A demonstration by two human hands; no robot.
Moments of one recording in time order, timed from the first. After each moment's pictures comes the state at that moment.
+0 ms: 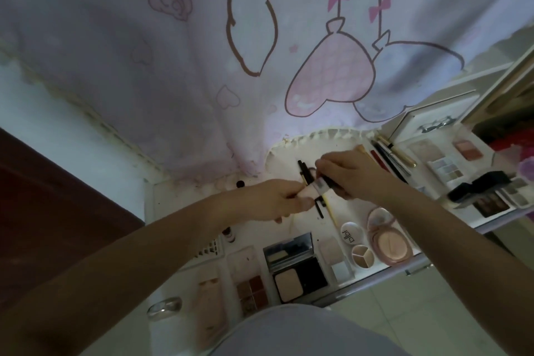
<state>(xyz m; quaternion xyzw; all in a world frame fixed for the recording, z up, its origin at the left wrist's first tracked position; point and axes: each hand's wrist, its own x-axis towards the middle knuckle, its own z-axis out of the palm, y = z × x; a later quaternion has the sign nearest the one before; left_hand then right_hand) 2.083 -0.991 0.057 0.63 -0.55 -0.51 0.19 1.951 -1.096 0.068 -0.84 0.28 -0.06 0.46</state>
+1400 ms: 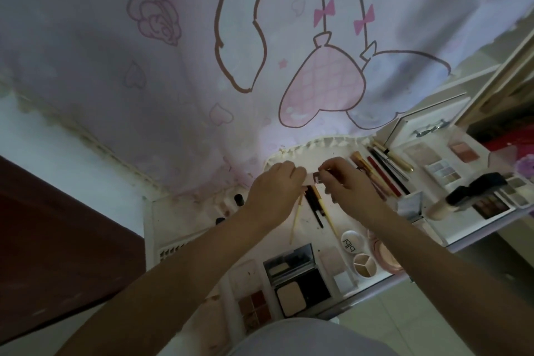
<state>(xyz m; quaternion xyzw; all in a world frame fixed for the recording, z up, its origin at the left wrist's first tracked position) 2.073 -1.016 0.029 0.69 -0.70 0.05 0.19 1.945 -1.100 0.024 -0.80 0.33 -0.25 0.45</state>
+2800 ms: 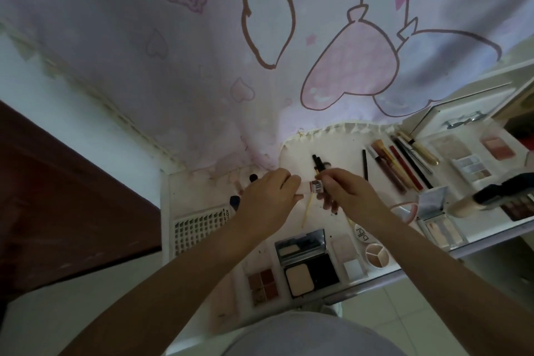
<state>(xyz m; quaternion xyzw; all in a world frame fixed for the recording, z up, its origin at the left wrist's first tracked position) 2.080 -0.972 0.017 0.70 -0.67 0.11 0.21 1.950 -1.080 0.006 -0.75 0.28 -0.17 0.58</state>
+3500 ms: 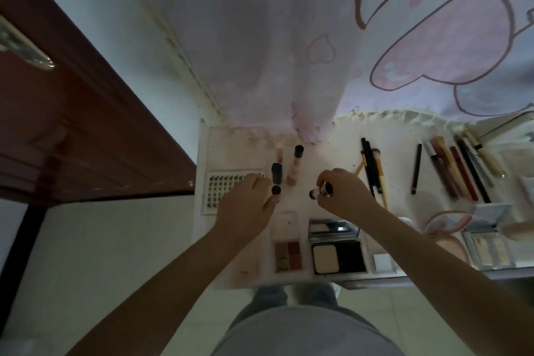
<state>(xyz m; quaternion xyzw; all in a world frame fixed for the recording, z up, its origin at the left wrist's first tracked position) 2.112 -0.876 -0.027 0.88 -0.44 -0.05 0.19 2.017 -1.044 -0.042 -0.92 0.26 0.07 0.27</state>
